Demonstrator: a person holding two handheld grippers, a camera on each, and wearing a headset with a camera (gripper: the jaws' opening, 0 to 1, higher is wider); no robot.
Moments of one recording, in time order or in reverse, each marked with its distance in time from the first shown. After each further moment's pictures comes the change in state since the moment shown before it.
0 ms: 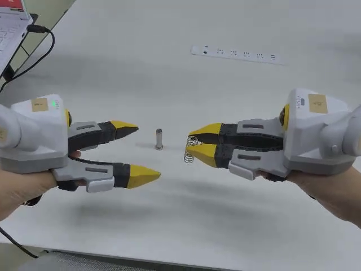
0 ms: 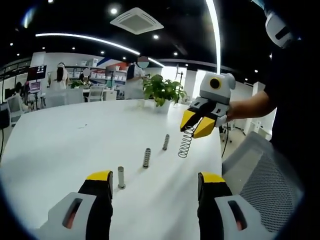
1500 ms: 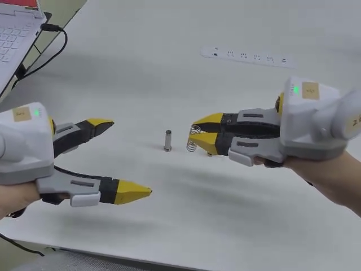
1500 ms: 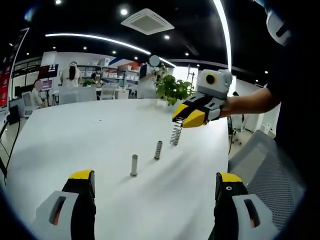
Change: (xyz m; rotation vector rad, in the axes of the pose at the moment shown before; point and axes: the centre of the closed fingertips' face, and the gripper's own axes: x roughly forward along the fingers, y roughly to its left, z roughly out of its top) left arm -0.026 0.011 -0.013 -0.019 0.003 0.091; right arm 0.023 -0.025 0.004 -0.044 0.043 -0.002
